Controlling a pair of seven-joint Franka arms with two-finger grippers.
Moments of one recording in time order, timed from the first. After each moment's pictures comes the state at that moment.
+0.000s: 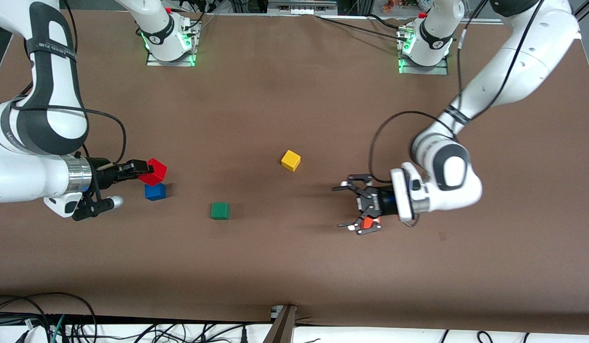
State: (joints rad) left arm 0.35 0.89 -0.74 -1.50 -1.13 2.17 2.06; right arm 0.12 0.56 -0.08 -1.27 0.29 1.50 -0.25
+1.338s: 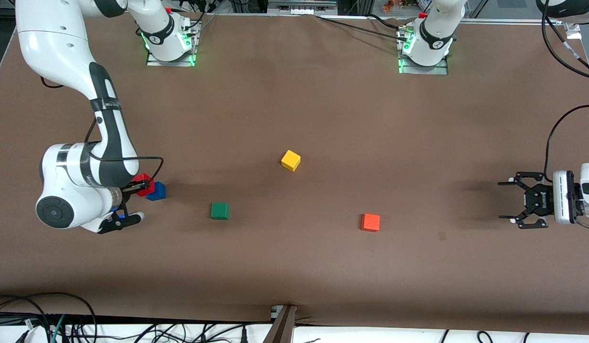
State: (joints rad) left arm 0.68 0.84 -0.56 -1.15 -0.18 1.60 1.78; right arm 0.15 0.76 -0.08 -1.27 0.00 1.63 -0.22
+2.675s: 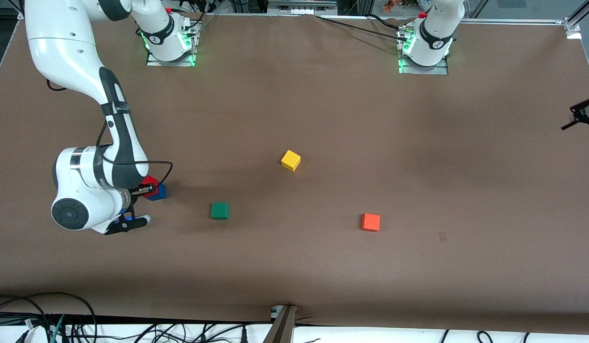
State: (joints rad) left arm 0.47 0.25 -0.52 -1.24 0.21 1.43 1.01; right arm 0.16 0.78 -0.09 -1.27 -0.02 1.65 -0.15
